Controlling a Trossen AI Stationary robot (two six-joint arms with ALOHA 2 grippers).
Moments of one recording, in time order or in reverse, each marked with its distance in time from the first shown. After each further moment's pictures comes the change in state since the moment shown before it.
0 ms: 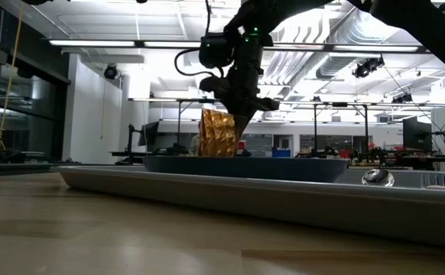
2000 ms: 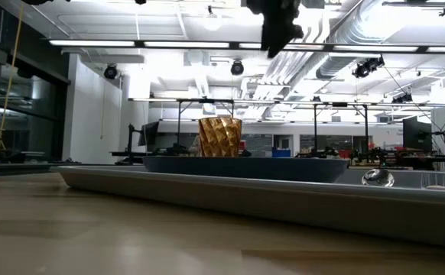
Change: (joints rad) left arm 0.003 0.000 0.000 -0.019 -0.019 0.063; right arm 0.069 -0.414 0.001 -0.194 0.120 -0.349
